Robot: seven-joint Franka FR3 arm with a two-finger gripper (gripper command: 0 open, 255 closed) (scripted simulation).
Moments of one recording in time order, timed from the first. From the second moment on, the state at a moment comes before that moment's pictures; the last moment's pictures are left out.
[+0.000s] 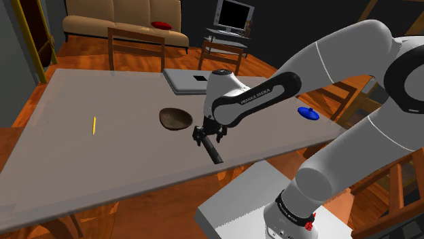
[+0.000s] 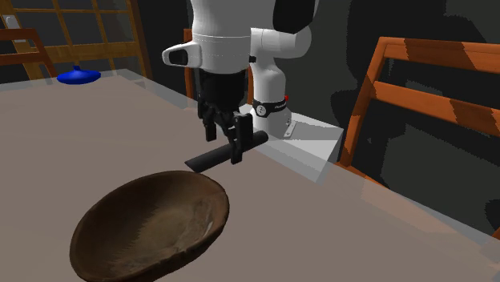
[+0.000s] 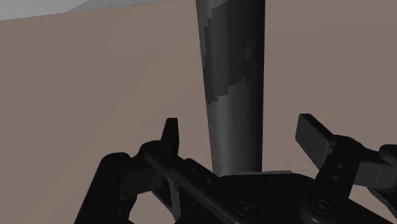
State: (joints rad) arm -0.11 -0.21 0.39 -2.61 0.01 2.38 0.63
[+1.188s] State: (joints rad) arm -0.10 -0.27 0.38 -2.59 0.03 2.30 0.60
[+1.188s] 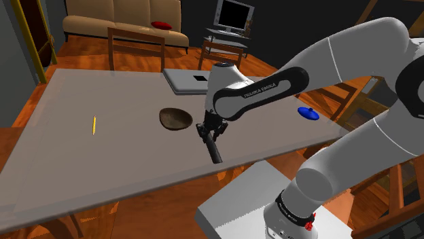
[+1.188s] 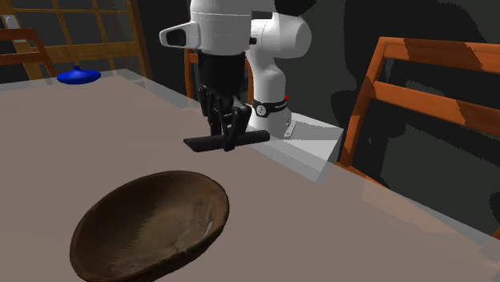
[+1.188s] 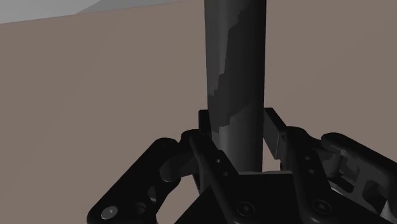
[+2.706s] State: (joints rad) arm -0.11 -0.23 0.37 -2.29 0.01 2.03 0.60
